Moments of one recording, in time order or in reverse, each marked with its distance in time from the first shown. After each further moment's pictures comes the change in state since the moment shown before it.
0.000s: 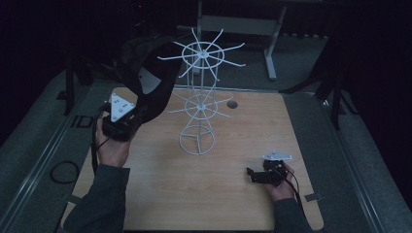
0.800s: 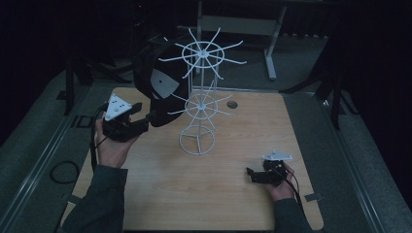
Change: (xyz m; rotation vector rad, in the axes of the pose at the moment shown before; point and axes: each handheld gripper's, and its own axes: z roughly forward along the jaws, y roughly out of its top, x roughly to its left) left arm 0.009 -0.006 0.002 -0.033 -0.139 -0.100; right arm 0.000 0.000 0.000 0.000 -0.001 -0.001
